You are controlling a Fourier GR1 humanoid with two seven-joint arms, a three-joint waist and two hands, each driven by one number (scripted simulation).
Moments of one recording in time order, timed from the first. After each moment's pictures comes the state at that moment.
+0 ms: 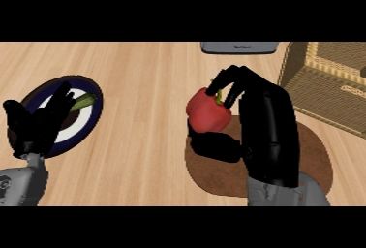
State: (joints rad) left arm -0.20 0.31 0.12 -1.39 0.11 -0.03 0.23; right arm -0.57 0.00 0.40 -1.94 0.95 -0.06 0.97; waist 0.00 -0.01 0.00
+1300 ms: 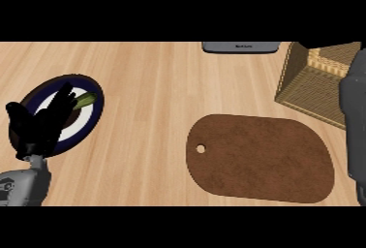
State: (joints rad) left arm -0.19 0.28 0.13 -1.42 0.08 -0.03 0.23; right arm -0.84 -0.32 -0.14 -1.47 0.91 -0.05 0.73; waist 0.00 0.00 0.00
